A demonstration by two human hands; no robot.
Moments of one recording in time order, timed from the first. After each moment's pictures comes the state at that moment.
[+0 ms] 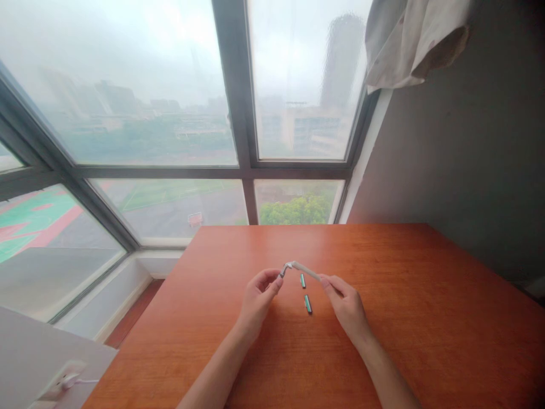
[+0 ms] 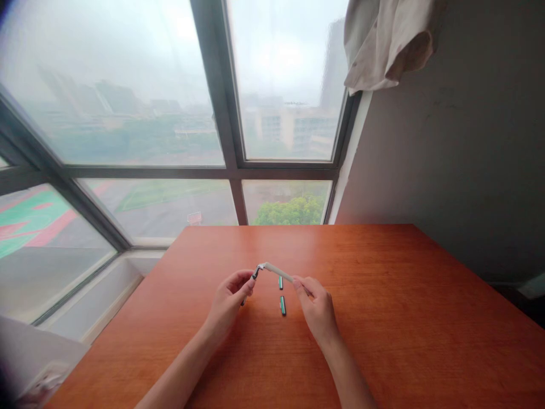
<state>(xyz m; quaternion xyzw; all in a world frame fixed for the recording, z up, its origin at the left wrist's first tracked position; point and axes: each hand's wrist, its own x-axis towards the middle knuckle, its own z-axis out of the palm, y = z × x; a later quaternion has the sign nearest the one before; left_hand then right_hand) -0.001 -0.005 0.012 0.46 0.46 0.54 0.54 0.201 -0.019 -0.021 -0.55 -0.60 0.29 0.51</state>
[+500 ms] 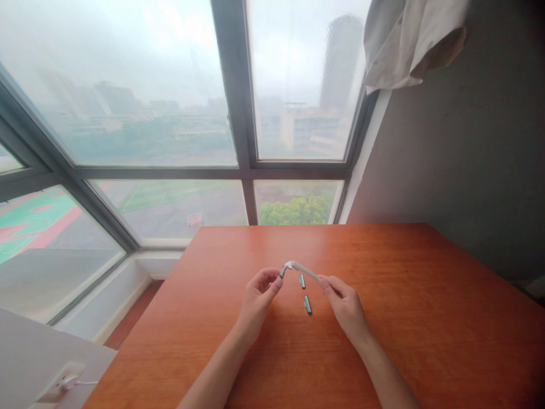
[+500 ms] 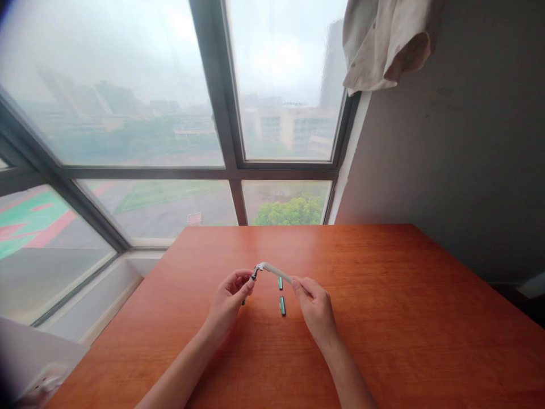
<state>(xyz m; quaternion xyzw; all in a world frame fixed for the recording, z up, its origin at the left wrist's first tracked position) -0.001 -0.001 0.005 0.46 0.43 0.55 0.54 0.198 -0.020 -0.016 -0.54 -0.59 0.31 0.51</state>
